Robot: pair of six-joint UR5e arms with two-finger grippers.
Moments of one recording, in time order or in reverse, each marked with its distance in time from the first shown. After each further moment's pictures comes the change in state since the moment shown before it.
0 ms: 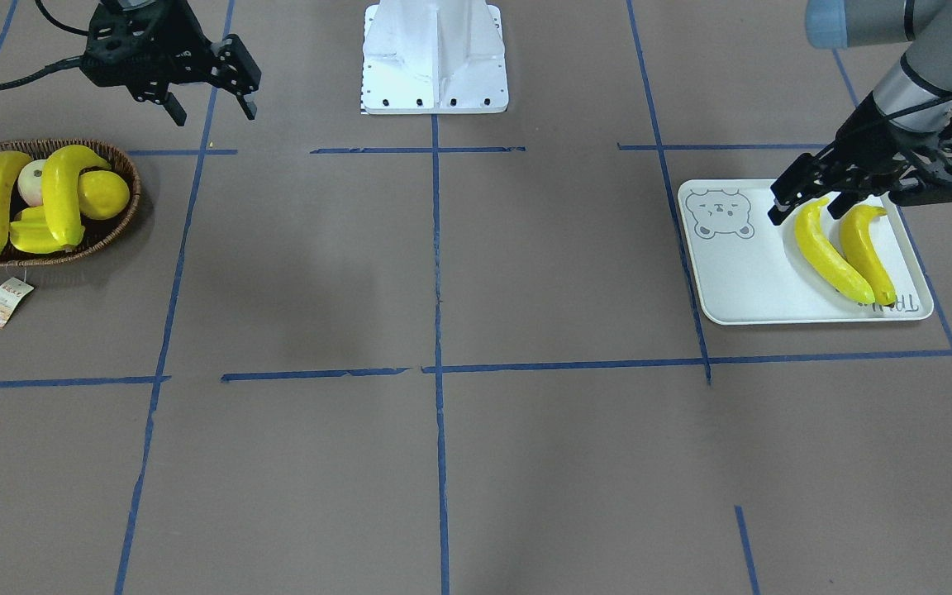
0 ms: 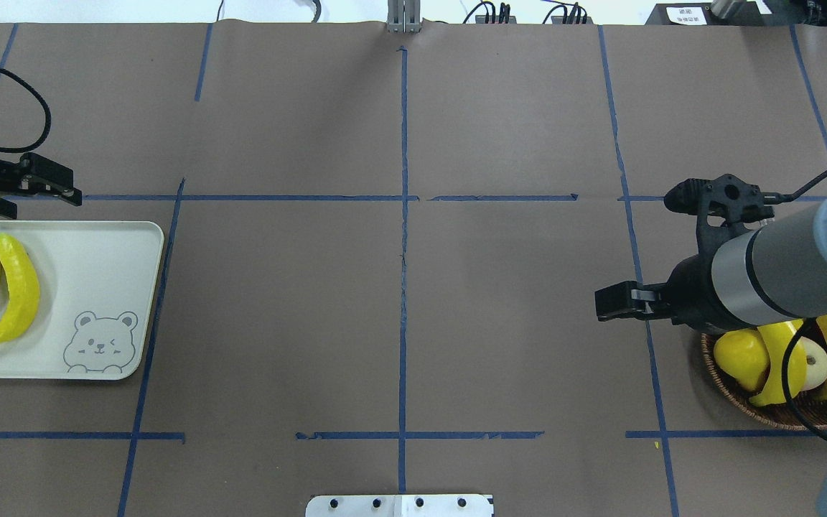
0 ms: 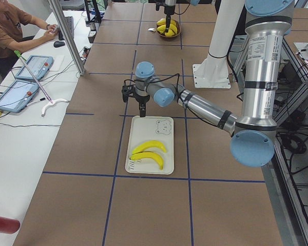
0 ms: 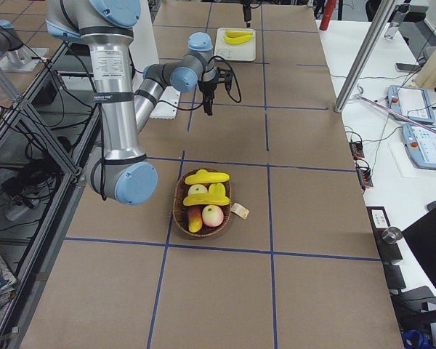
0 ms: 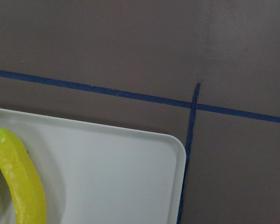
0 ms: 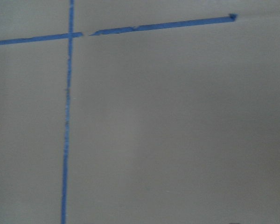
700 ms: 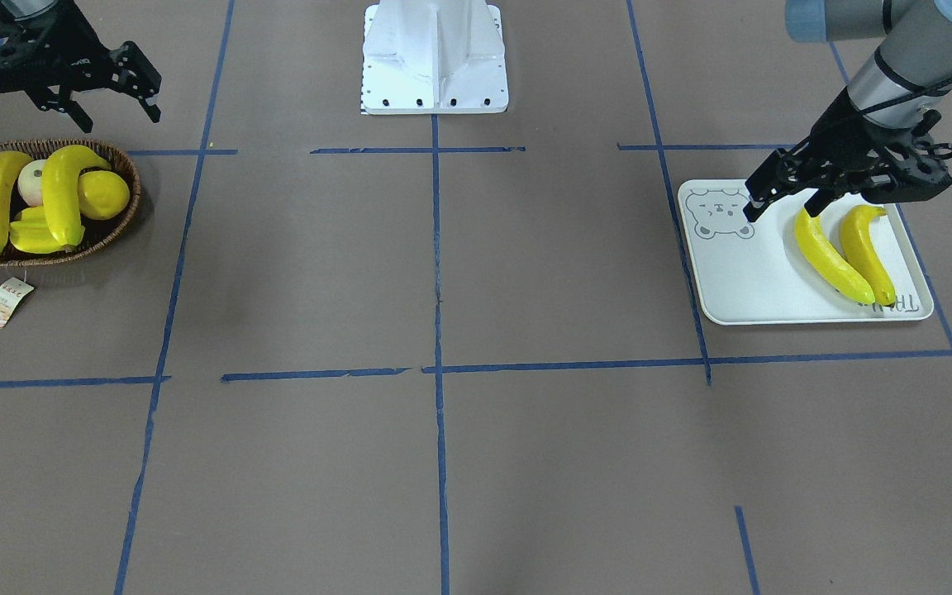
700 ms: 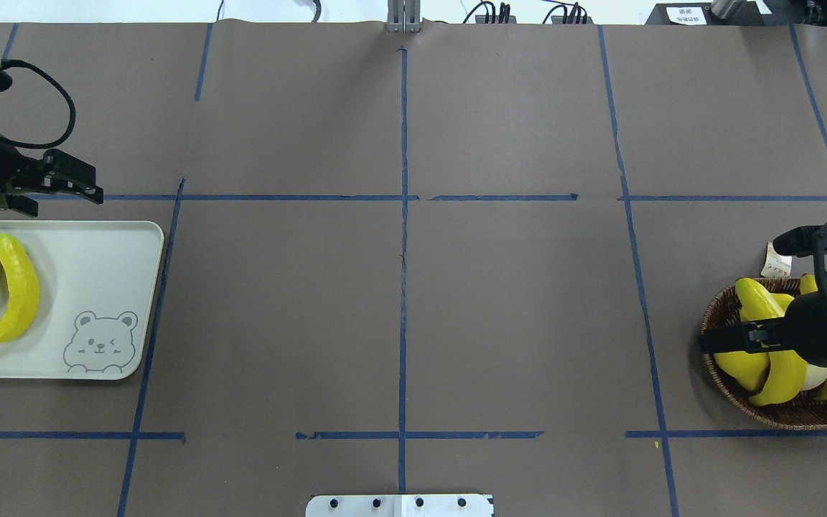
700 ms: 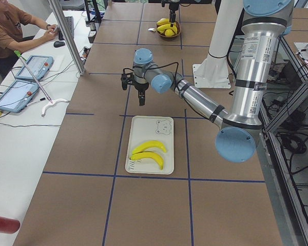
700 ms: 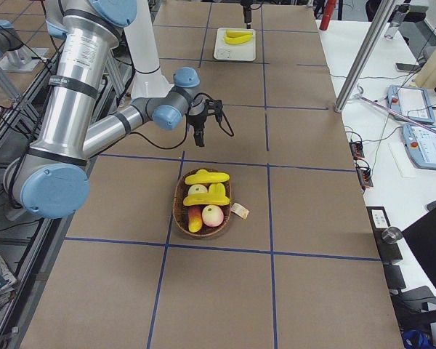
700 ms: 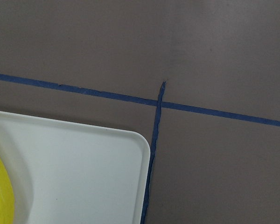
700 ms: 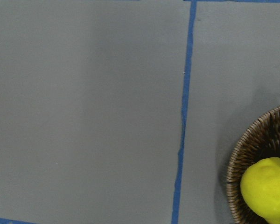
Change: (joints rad) left arm 0.022 -0.036 -0.007 0.026 0.000 -0.010; right arm 0.060 -0.437 -0.048 0.464 0.016 -0.124
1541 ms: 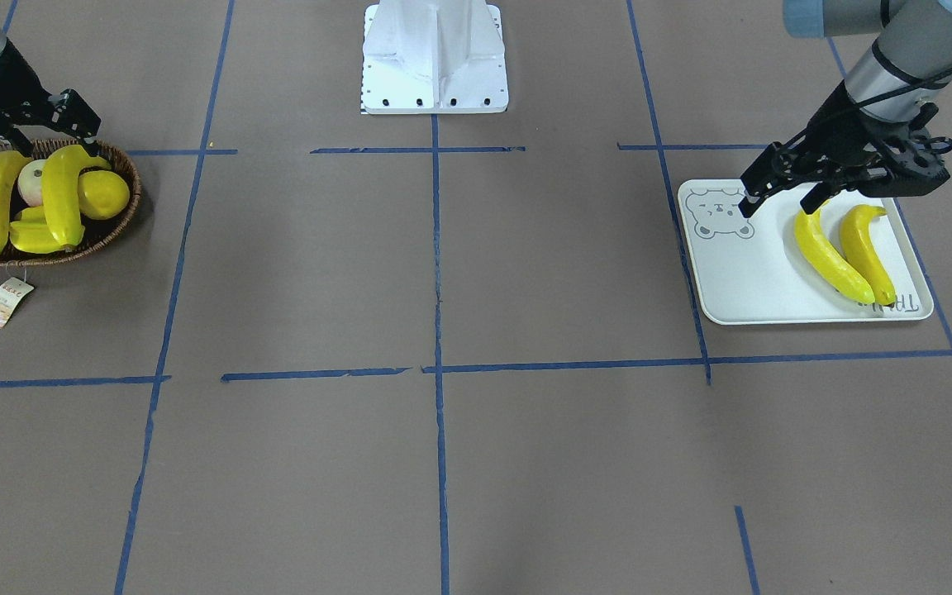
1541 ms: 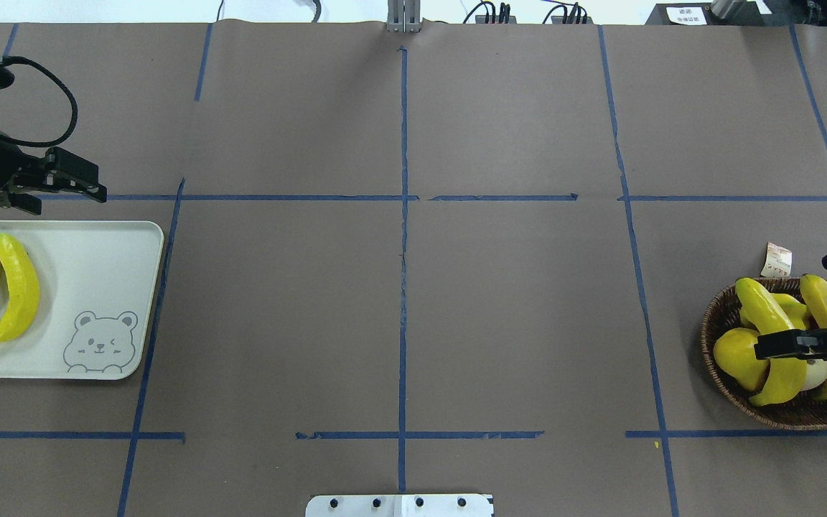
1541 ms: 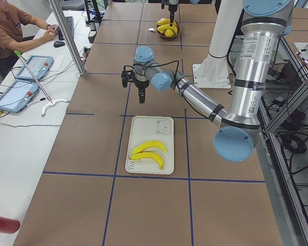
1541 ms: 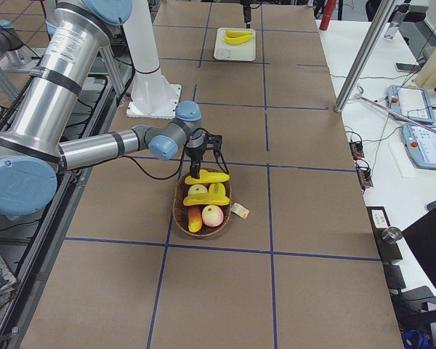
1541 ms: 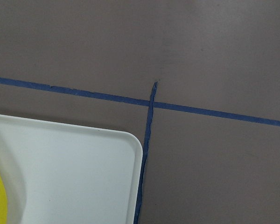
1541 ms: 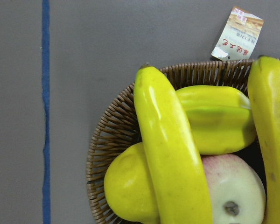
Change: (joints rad) left arm 0.001 -0.002 -0.015 -0.001 -0.003 0.003; right arm 0.049 -0.075 -0.176 0.106 0.042 -0.002
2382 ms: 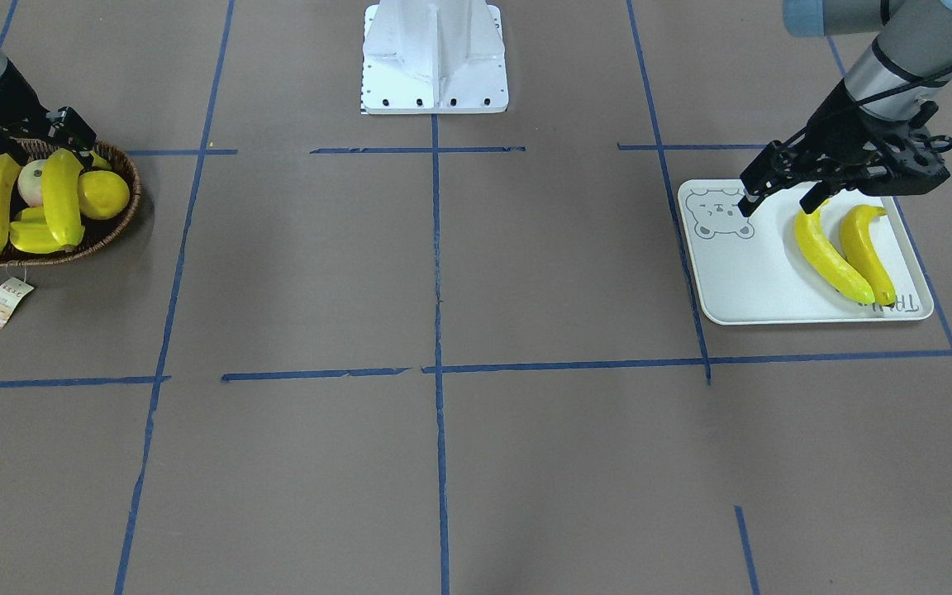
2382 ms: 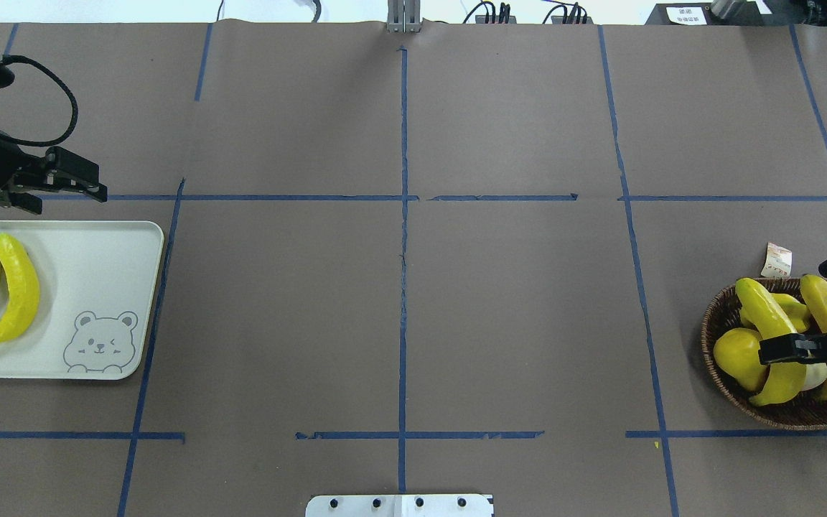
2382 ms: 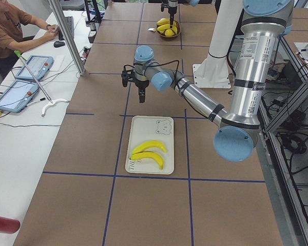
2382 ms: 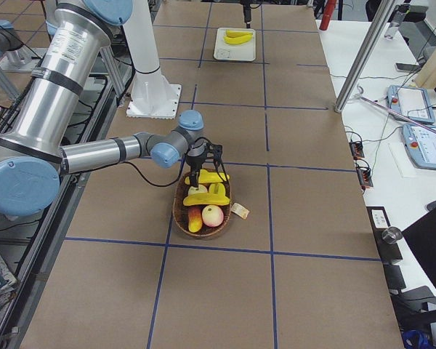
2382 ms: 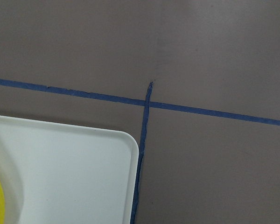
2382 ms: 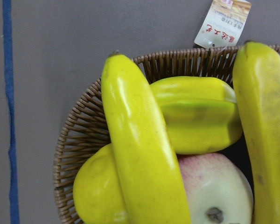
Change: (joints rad) left arm 0.000 -0.002 -0.001 0.000 0.000 0.000; right arm -0.004 0.006 -0.056 0.000 0.010 0.001
